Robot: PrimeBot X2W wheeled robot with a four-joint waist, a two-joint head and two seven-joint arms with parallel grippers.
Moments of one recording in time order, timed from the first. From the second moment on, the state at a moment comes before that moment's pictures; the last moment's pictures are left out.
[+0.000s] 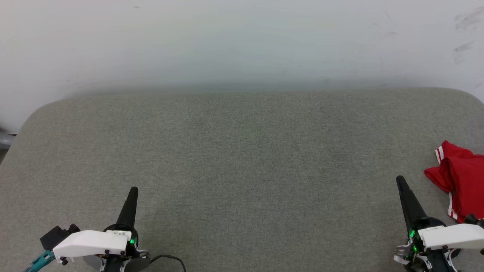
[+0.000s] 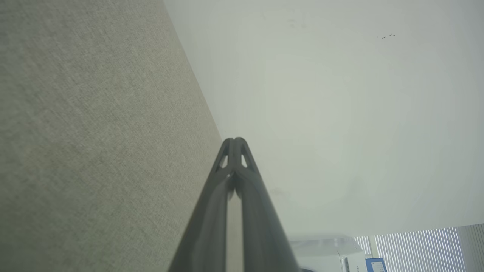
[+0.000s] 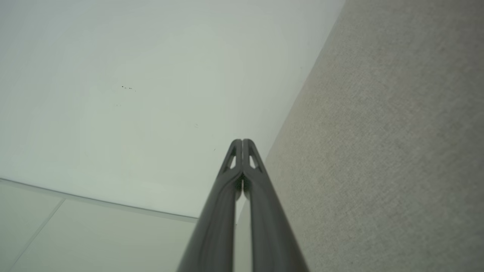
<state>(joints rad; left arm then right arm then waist) -0.07 0.06 0.10 0.23 -1.35 -0.12 0.05 -0.05 -0.08 -0.06 0.17 1.39 0.13 0.05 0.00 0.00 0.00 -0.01</state>
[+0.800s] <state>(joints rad) -0.09 0.05 0.11 0.24 -1.54 -0.12 0.10 -0.08 -0.08 -0.07 0.23 1.57 0.13 0.07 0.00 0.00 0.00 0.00</state>
